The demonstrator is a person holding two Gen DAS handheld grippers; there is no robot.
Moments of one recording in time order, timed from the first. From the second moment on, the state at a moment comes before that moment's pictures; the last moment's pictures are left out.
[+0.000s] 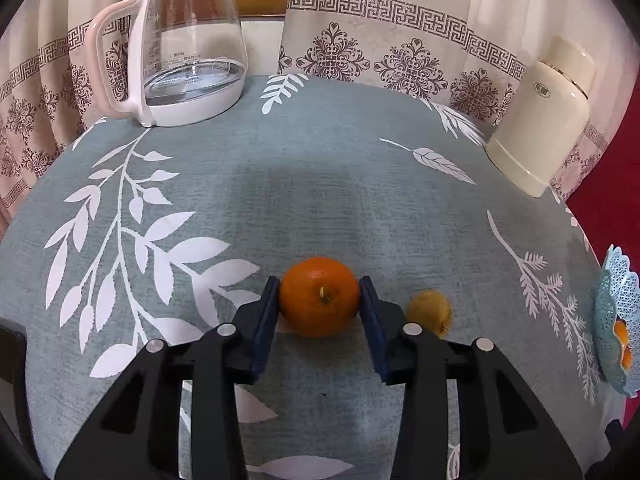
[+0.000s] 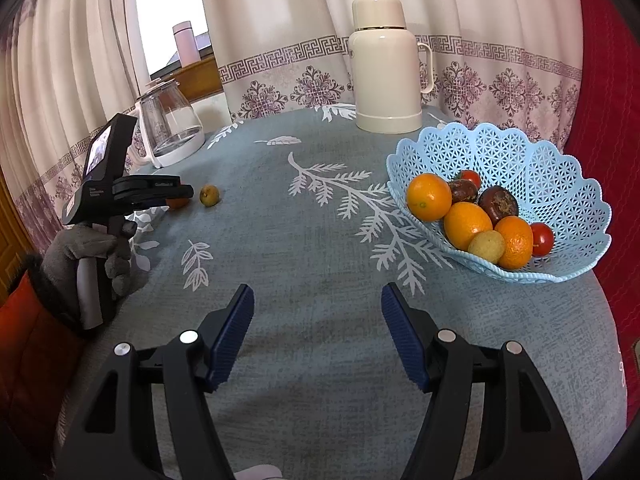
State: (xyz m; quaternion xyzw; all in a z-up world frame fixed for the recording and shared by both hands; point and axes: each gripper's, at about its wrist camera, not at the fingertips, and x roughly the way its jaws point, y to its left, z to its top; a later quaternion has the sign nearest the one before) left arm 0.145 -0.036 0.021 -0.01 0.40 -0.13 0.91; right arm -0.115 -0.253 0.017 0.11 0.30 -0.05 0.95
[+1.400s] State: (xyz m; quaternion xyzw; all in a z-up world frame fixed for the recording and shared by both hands) left arm 0.129 0.021 0.050 -0.08 0.32 -0.03 0.94; right arm 0.112 -0.136 0.019 0.03 0.39 0.10 0.92
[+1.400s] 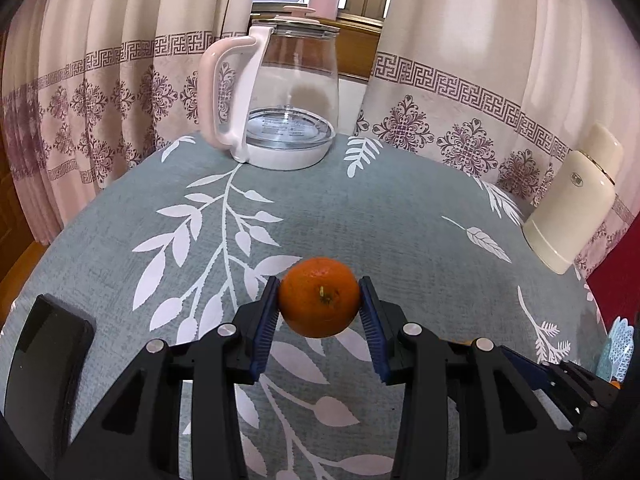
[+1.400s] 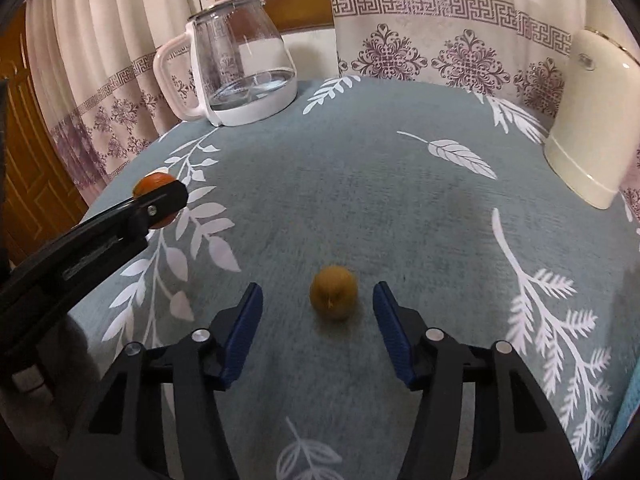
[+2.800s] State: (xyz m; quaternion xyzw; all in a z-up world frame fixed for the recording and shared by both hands) left arm 0.113 0.008 0.062 -0.08 0.30 -0.06 0.95; right arm 0.044 -0.163 0.058 0.04 0.36 0.03 0.93
